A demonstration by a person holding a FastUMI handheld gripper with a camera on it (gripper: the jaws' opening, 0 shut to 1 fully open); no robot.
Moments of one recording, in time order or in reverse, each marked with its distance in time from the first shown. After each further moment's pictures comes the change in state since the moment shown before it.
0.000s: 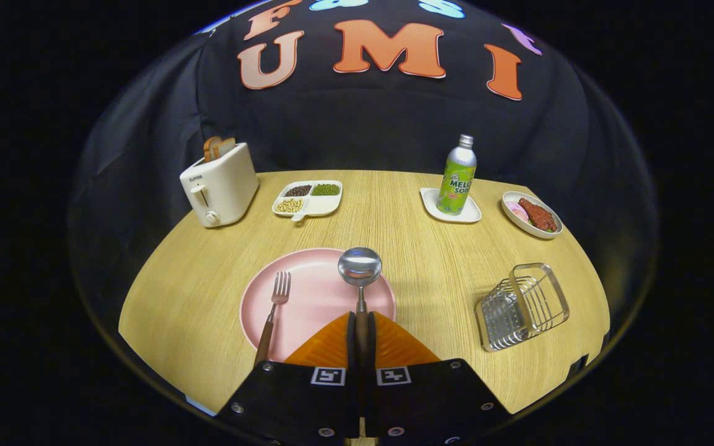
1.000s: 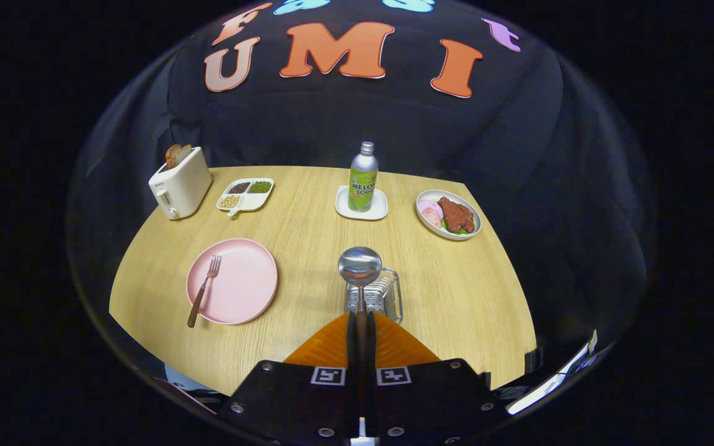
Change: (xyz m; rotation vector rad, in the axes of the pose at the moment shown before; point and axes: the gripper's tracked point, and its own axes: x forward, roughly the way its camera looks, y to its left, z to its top) arm -0.094 -0.181 0.012 -0.050 0.142 -0.153
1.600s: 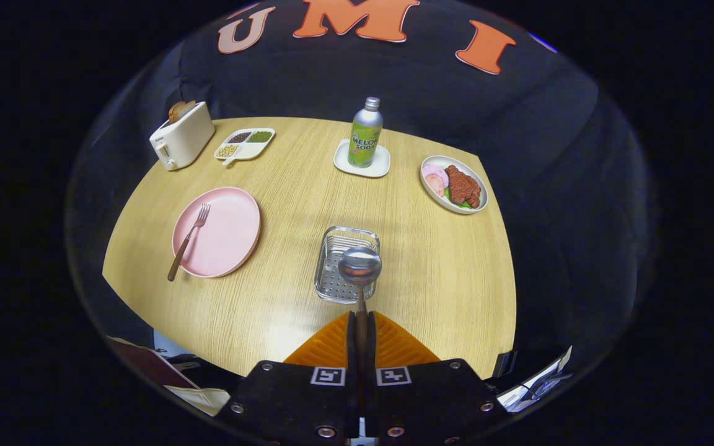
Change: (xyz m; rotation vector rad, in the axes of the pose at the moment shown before) arm 0.022 -0.019 -0.018 -0.139 0.253 0.075
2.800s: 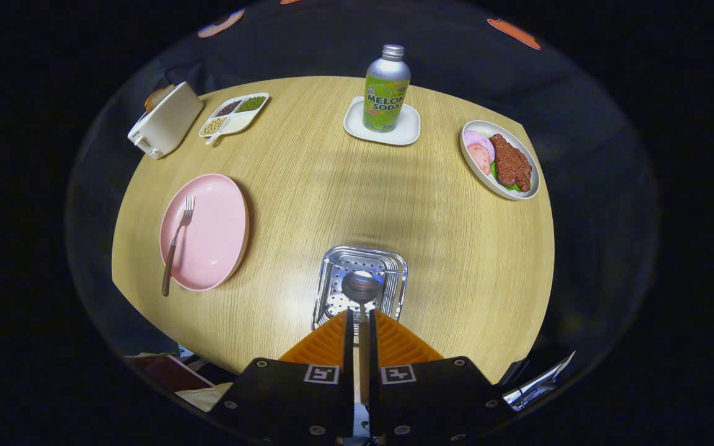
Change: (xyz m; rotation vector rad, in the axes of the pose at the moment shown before) arm 0.062 0.012 0.032 0.015 0.195 0.107
